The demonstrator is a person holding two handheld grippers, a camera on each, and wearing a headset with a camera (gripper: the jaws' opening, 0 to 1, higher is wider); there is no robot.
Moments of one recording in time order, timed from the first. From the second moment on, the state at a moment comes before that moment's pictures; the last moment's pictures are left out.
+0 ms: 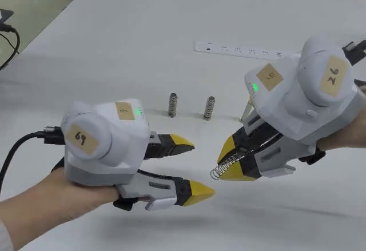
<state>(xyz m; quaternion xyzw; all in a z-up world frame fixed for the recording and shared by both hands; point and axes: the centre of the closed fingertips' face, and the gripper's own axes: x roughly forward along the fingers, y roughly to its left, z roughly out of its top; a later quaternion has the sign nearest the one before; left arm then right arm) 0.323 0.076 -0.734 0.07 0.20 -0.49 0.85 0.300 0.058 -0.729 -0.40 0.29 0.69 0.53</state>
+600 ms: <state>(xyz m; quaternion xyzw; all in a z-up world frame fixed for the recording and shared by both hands) 0.344 0.112 -0.734 0.04 0.21 -0.40 0.89 0.307 0.057 -0.731 -0.40 0.29 0.68 0.53</state>
